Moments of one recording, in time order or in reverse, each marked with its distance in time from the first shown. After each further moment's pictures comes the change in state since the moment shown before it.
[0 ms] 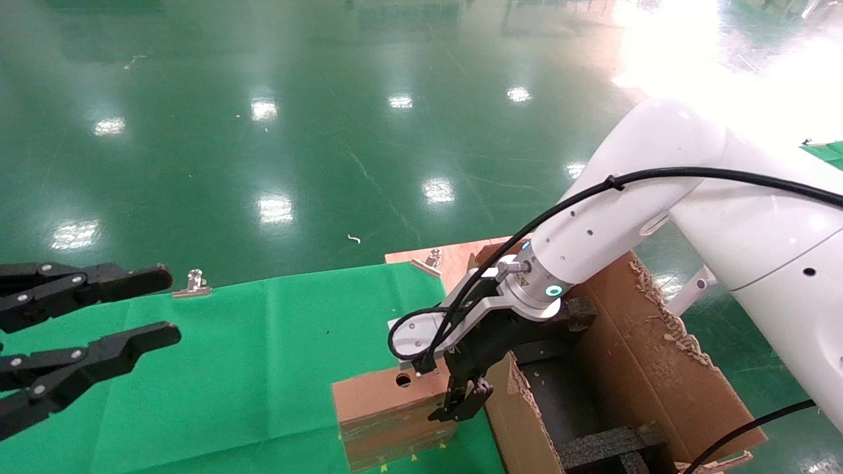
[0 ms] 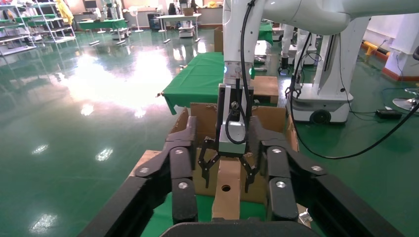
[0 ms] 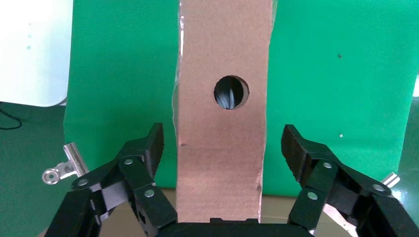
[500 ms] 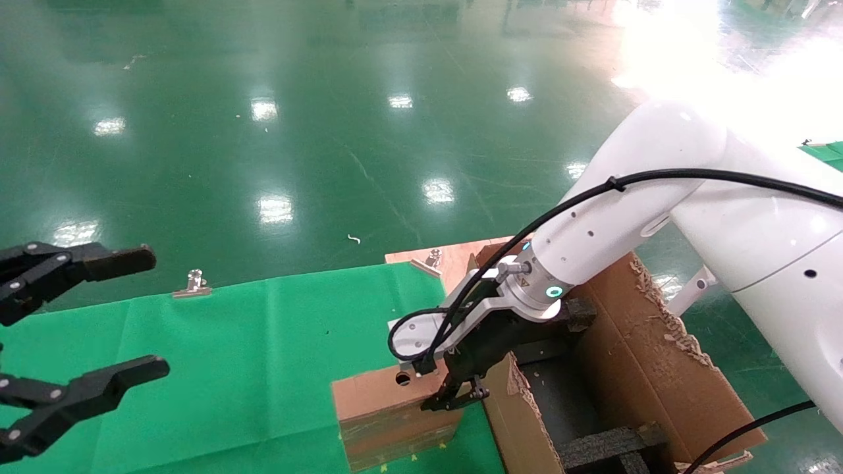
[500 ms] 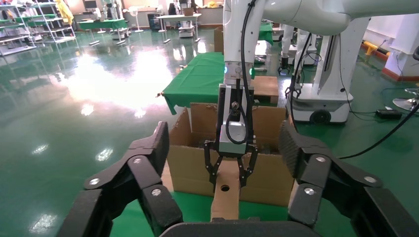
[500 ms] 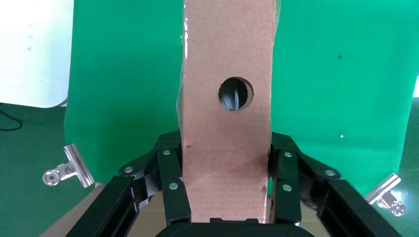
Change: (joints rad) left arm 0.000 0.000 0.000 0.000 0.000 0.000 0.000; right arm -0.005 0.002 0.007 0.003 0.000 -0.001 0.000
